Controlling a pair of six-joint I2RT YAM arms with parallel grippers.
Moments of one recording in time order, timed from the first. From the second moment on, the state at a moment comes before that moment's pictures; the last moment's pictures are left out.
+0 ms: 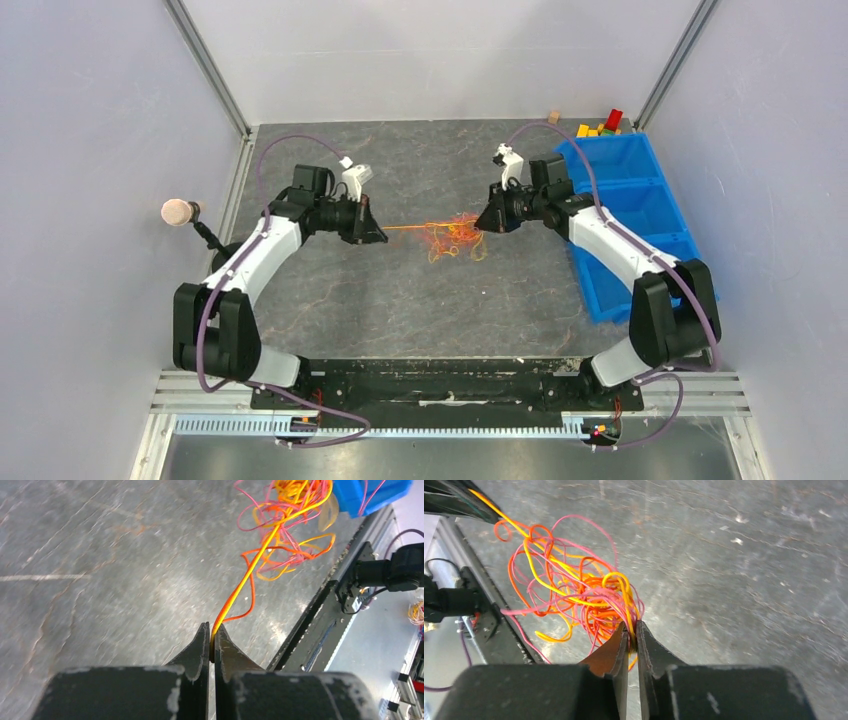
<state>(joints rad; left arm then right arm) -0.20 1.43 1.02 -0.46 0.77 0.02 0.32 1.52 1.07 -0.26 -0.64 0.13</state>
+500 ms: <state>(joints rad) -0.24 1.69 1.03 -0.55 0.72 0.00 0.36 1.72 1.09 -0.34 -0.52 0.06</state>
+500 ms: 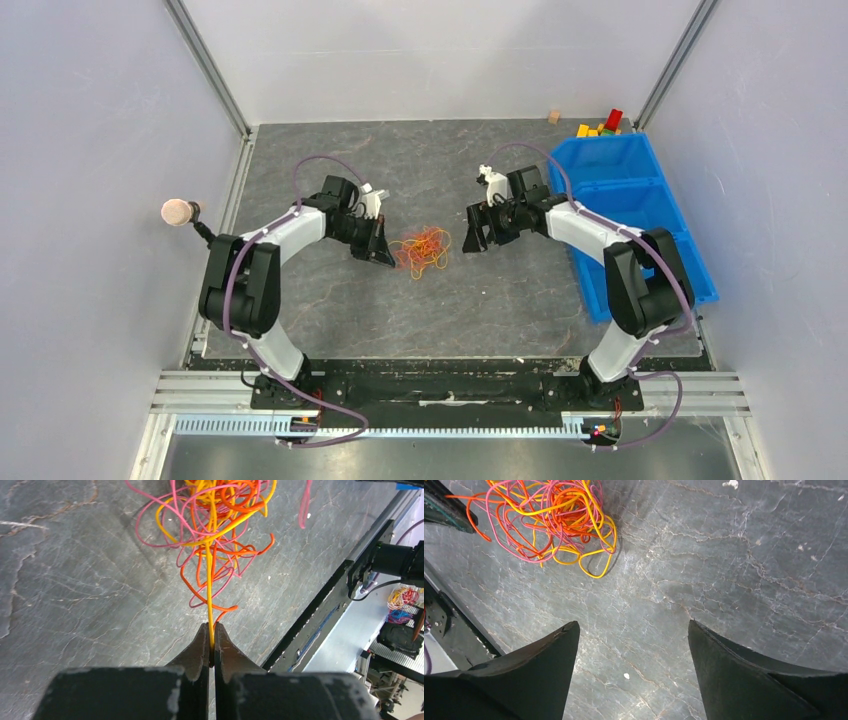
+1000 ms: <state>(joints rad) -0.23 1.71 1.04 -0.54 0.71 -0.02 0.50 1.88 1.11 -0.09 -0.41 0.18</state>
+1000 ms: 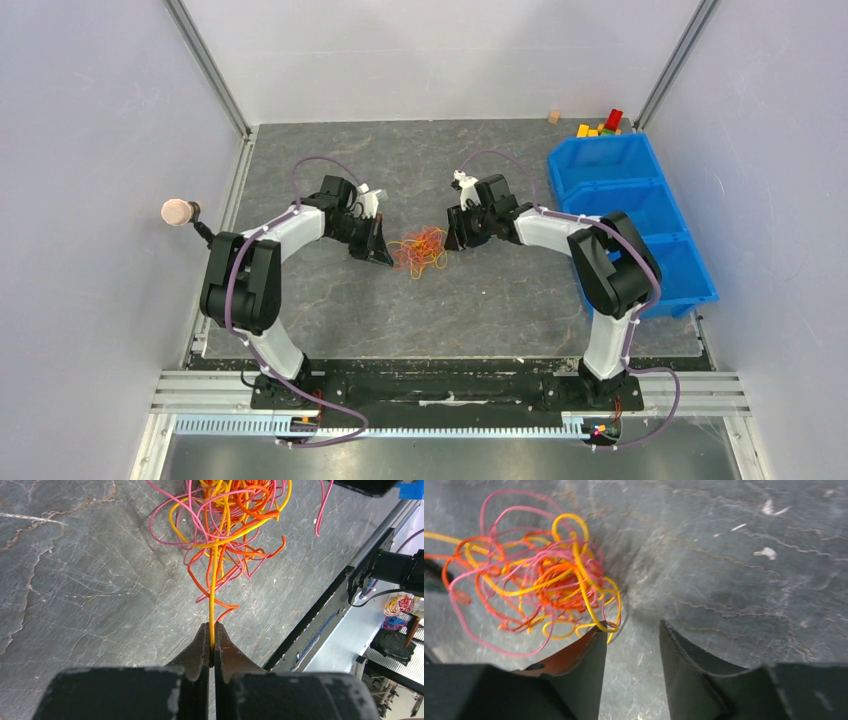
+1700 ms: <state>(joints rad) -0.10 1.67 1.06 -0.68 0.65 0.06 0.41 1.63 0.98 0.08 -0.17 0.12</state>
